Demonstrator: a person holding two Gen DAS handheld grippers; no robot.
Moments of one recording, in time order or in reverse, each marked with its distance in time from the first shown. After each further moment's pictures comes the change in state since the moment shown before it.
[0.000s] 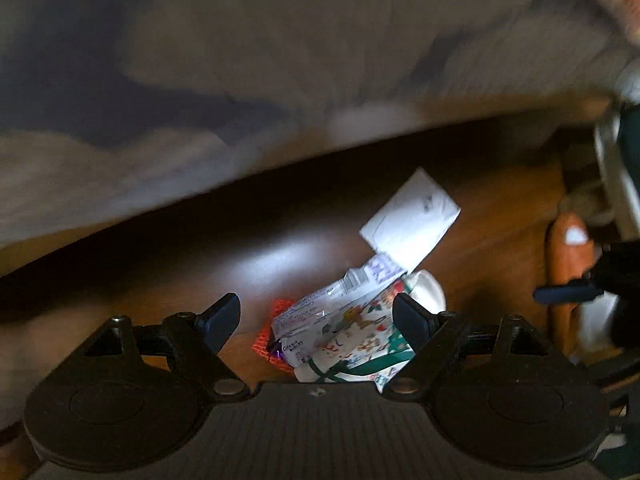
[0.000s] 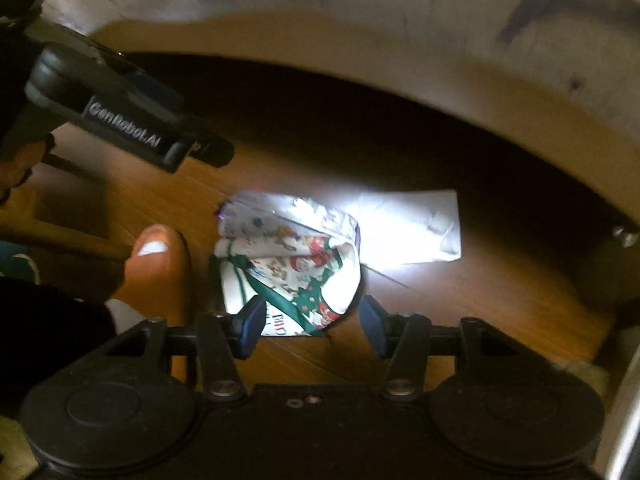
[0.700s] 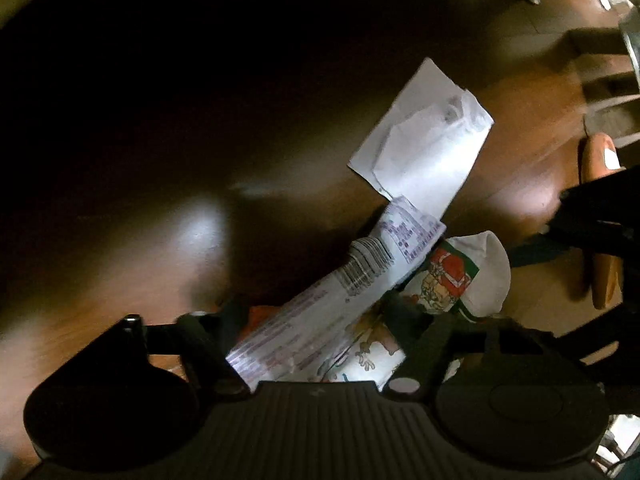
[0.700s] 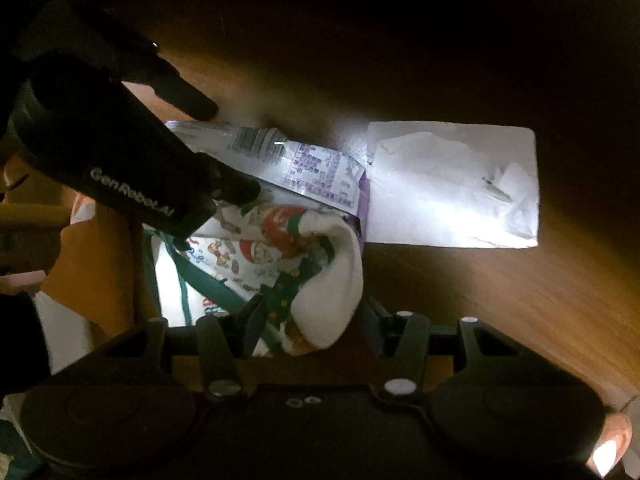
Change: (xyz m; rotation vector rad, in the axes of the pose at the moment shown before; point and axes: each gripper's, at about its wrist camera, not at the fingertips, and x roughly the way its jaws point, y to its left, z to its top) left arm 0.159 -0.003 0.001 0.126 0.185 -0.144; right arm 0.139 -0.026 0.015 -0.024 0.199 0.049
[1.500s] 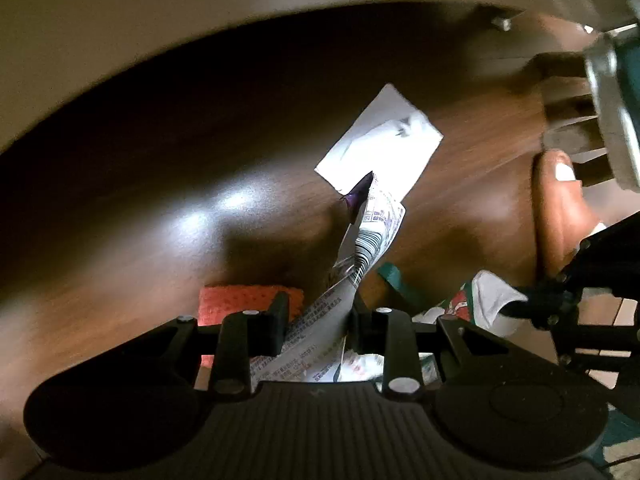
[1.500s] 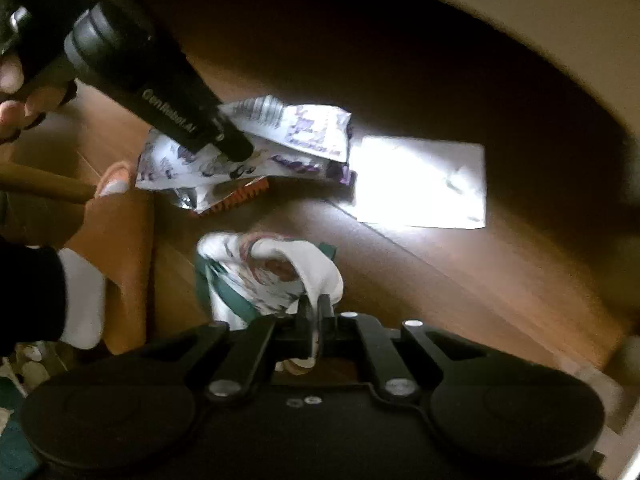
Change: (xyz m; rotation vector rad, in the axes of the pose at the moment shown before) left arm -0.074 -0.012 -0.019 -0.049 -0.033 -0.045; right arm -0.088 0.033 -0.038 -0.062 -0.064 -0.081
